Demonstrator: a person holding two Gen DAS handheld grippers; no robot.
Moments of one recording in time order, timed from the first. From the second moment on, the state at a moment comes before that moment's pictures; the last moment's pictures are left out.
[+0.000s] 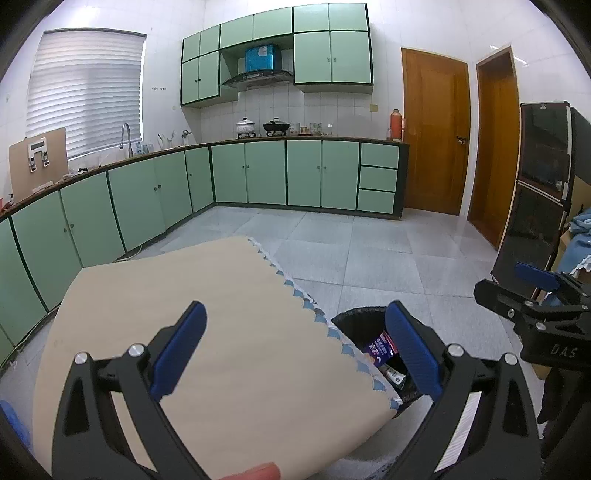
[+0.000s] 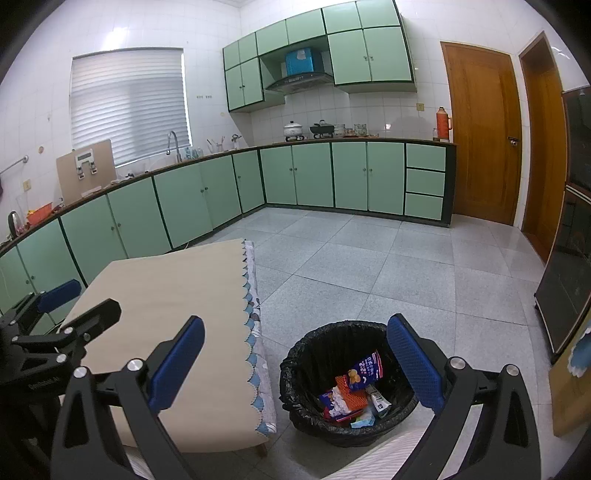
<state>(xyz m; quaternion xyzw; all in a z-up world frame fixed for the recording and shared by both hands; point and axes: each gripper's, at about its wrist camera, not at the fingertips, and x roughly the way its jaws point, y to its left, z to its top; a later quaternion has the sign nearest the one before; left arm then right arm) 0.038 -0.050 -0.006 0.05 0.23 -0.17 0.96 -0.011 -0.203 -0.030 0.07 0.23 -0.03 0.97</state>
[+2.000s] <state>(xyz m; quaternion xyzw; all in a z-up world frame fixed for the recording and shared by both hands) 0.037 -0.039 -0.009 0.04 0.22 -0.17 0.96 -0.010 -0.198 -0.031 0.07 0.23 -0.03 0.97</state>
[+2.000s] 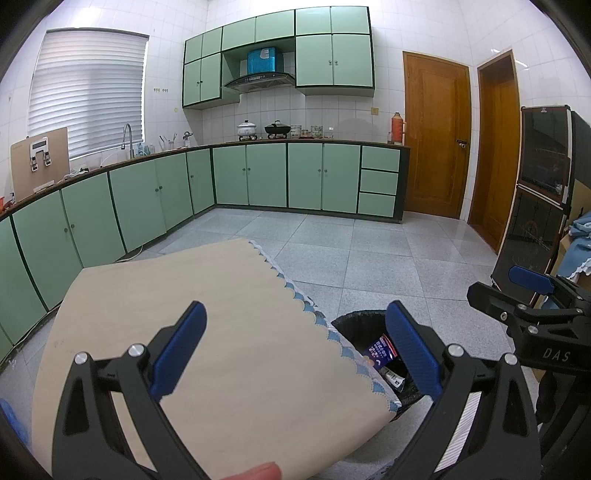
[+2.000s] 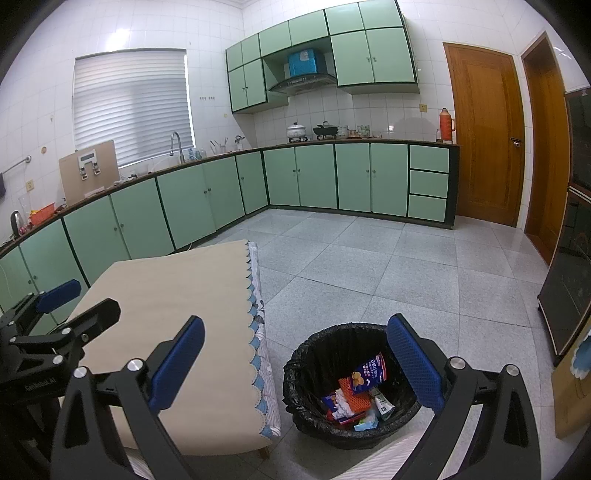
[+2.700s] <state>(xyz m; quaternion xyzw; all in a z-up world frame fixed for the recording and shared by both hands) 0.037 -0.039 -0.010 0.04 0.22 -0.17 0.96 -0.010 -0.198 -0.031 0.07 0.23 -0.03 0.97</state>
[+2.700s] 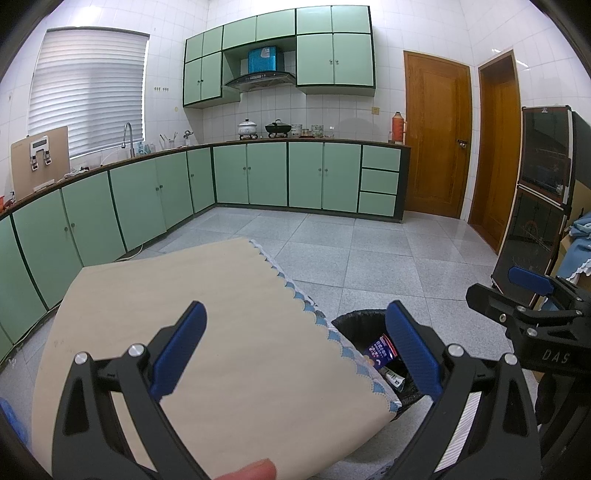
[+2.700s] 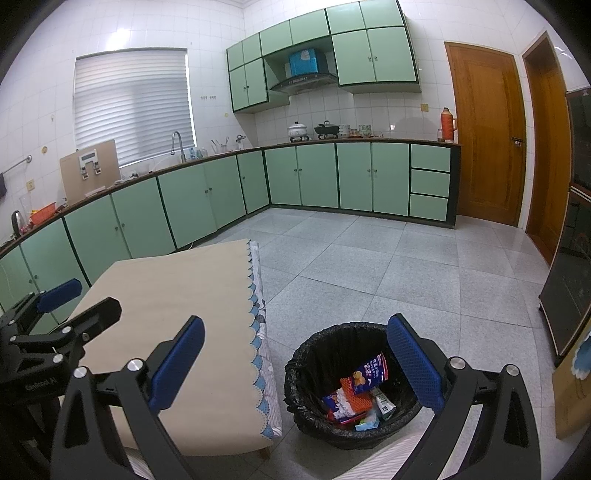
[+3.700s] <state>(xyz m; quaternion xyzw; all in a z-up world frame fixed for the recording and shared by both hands) 0.033 -0.048 -0.014 0.04 0.23 -0.16 0.96 -0.007 -0.195 -0.036 0.07 0.23 -0.03 0.97</state>
